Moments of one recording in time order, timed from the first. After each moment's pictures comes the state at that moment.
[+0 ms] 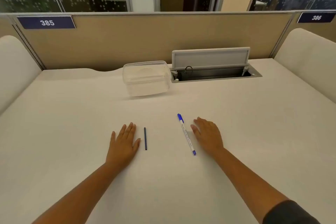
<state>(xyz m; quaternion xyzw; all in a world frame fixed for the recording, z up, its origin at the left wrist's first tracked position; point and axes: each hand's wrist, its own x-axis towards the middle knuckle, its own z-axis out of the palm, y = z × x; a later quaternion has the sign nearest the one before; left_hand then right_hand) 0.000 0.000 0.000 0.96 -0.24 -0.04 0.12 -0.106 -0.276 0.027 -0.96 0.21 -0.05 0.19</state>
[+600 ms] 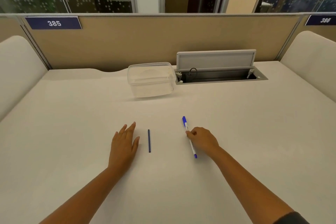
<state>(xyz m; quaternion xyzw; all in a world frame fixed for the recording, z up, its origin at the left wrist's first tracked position) -0.005 0.004 0.009 0.94 -0.22 0.06 0.25 -0.086 -0.253 0.045 -0.91 0.28 0.06 0.31</state>
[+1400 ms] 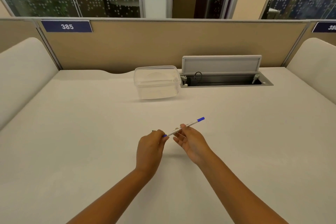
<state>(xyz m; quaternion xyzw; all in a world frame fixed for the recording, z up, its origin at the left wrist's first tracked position) -0.059 -0.056 0.057 0.88 -0.27 0.14 0.37 -0.088 -0.194 0.080 -0.44 0.30 -0.04 0.85</state>
